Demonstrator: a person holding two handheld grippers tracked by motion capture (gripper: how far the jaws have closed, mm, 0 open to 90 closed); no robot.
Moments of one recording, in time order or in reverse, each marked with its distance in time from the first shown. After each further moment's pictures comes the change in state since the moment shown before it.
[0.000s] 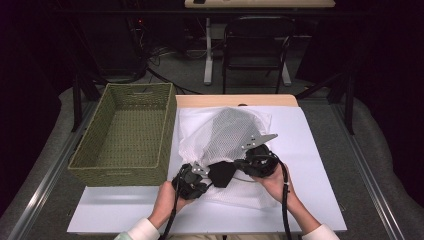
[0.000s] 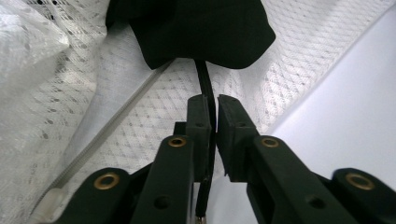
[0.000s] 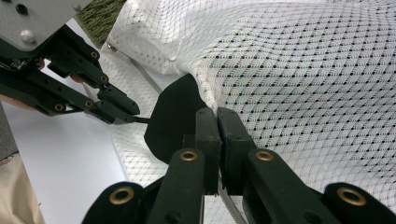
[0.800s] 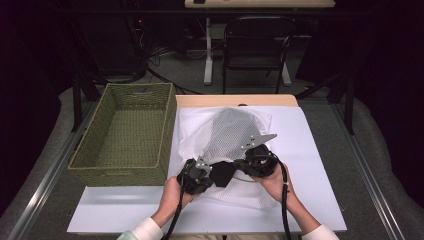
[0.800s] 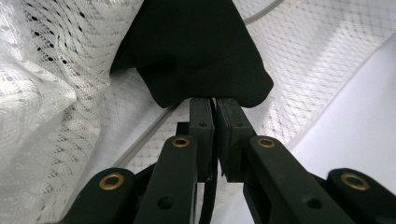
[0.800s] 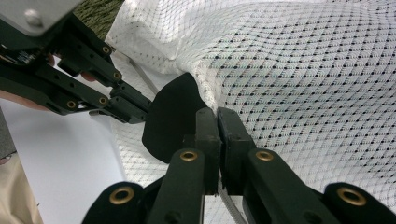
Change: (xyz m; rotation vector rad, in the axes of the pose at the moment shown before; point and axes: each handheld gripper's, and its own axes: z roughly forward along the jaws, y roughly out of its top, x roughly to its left) left arm -0.001 0.017 0.001 -0.053 -0.005 0.000; right arm 0.001 0.000 0.001 0.004 -0.005 0.002
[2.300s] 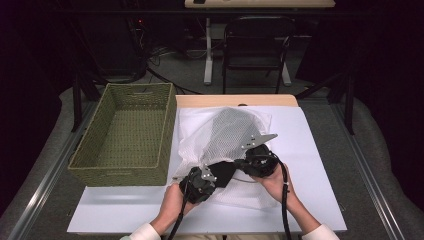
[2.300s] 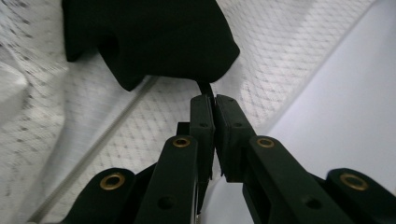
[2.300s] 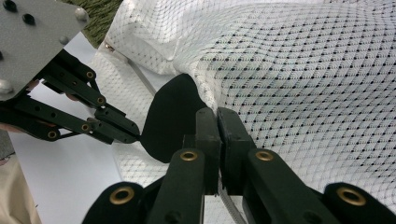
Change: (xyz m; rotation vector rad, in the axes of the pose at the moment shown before) left arm -0.020 -0.007 0.004 0.053 0.032 0.092; right arm -0.001 0.000 -0.001 -0.002 -0.004 0.001
